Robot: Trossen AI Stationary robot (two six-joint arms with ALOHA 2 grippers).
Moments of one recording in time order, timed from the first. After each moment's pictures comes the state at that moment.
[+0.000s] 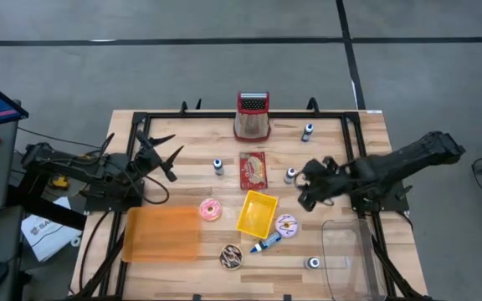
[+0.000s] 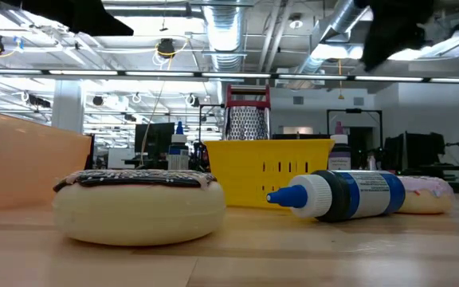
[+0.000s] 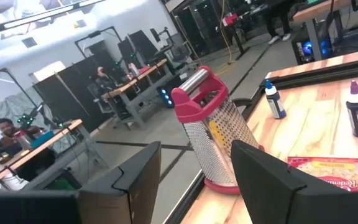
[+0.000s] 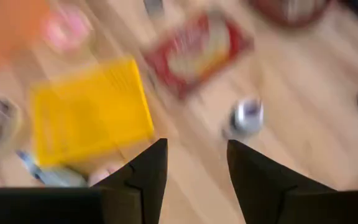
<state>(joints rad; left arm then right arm) -0.22 0.55 0.44 0.12 -0.98 0.46 0.34 1.19 1.04 -0.99 0.46 0.88</state>
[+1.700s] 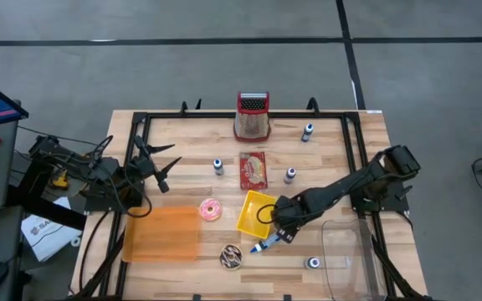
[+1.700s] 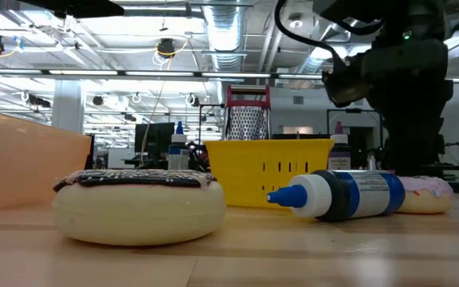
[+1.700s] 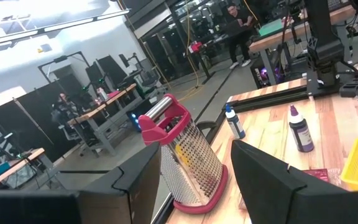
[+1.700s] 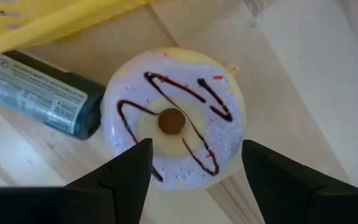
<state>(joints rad) -0.40 0.49 0.44 0.12 -0.97 0.49 0.36 1.72 1.05 -0.77 0.00 0.98</state>
